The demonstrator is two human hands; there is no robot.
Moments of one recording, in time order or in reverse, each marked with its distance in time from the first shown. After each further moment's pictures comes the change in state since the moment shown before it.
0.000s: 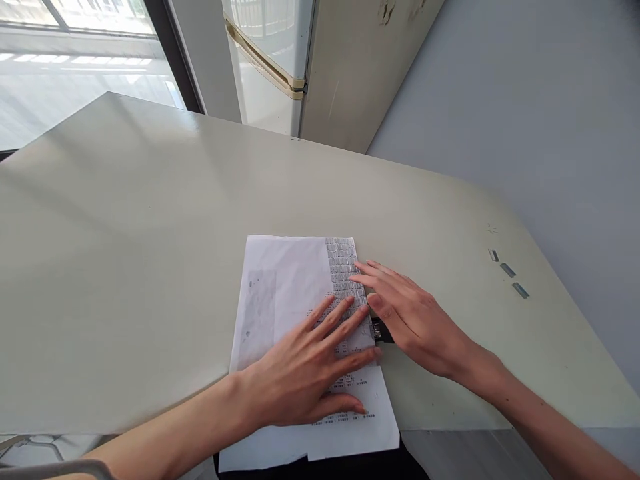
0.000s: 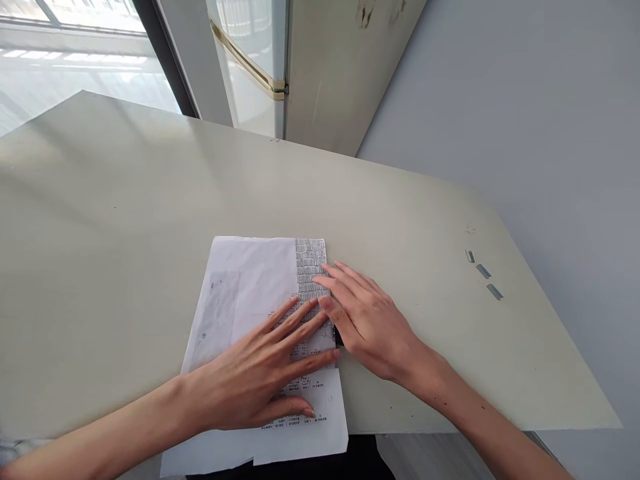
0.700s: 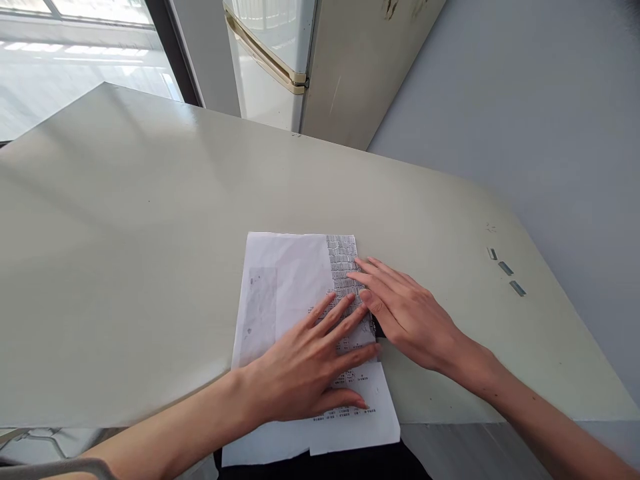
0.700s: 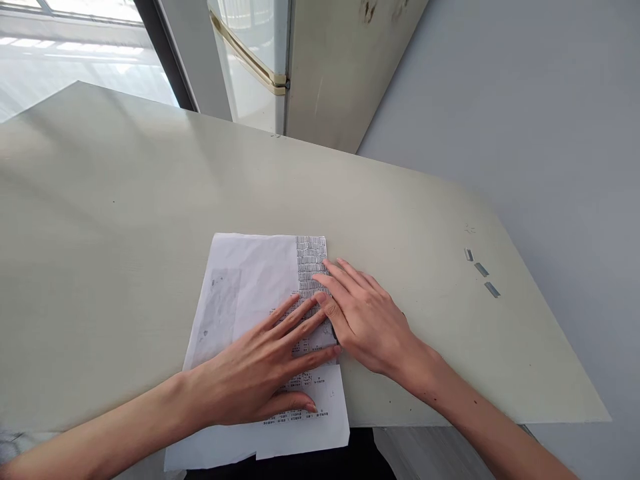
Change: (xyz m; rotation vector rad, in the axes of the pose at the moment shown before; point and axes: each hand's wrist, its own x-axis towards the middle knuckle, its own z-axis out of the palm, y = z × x) left_hand 0.001 0.002 0.001 0.082 -0.020 -0.003; right_hand 0.006 -0.011 0.002 -0.250 -0.039 0.042
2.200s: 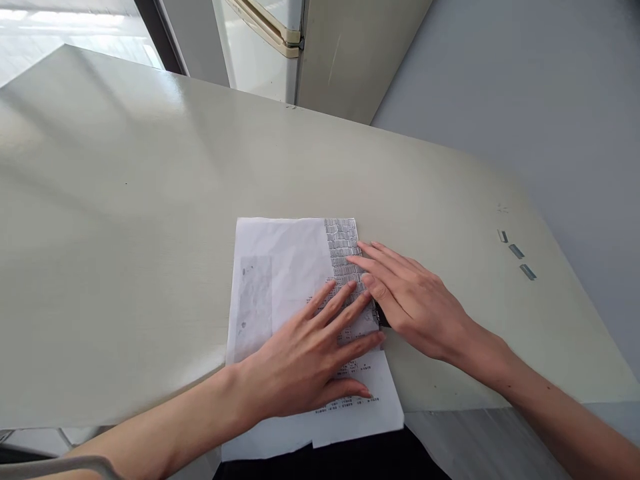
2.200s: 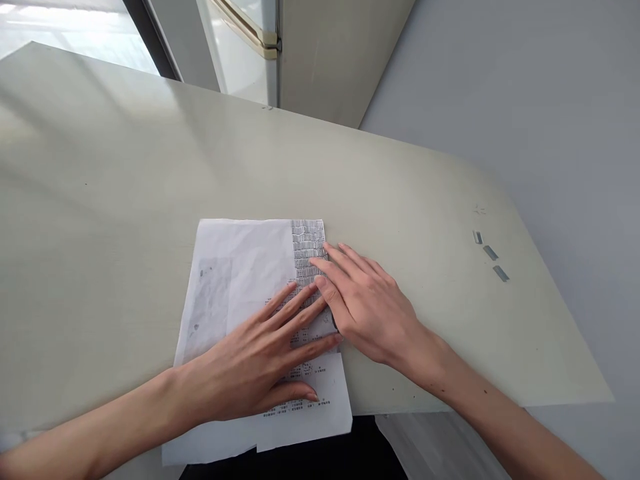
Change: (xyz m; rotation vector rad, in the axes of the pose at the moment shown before) left_hand 0.004 0.003 -0.005 -0.009 -0.007 -0.014; right_hand 0.001 -0.002 -0.006 -0.007 -0.012 0.038
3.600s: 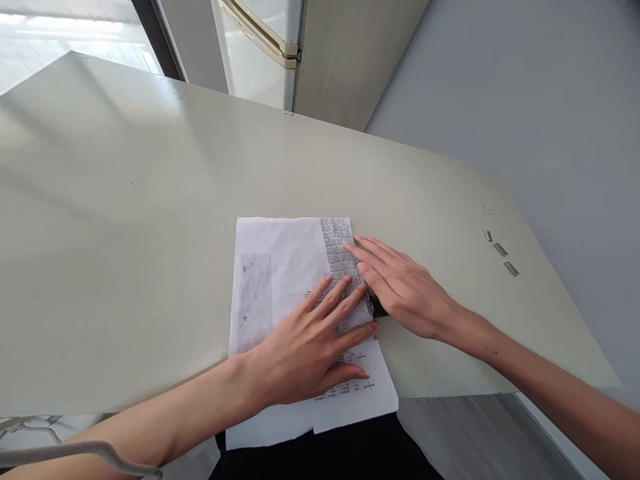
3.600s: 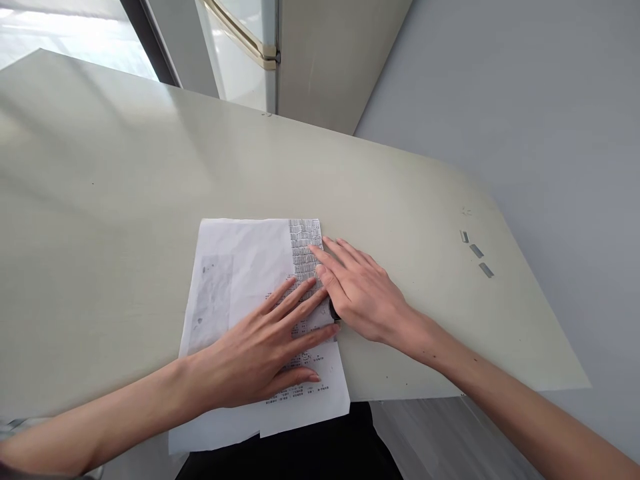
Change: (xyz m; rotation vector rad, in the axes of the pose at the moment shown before) left_hand 0.002 0.002 0.005 -0.033 0.011 -0.024; right_hand 0.007 0.008 -0.001 0.063 -0.077 0.047
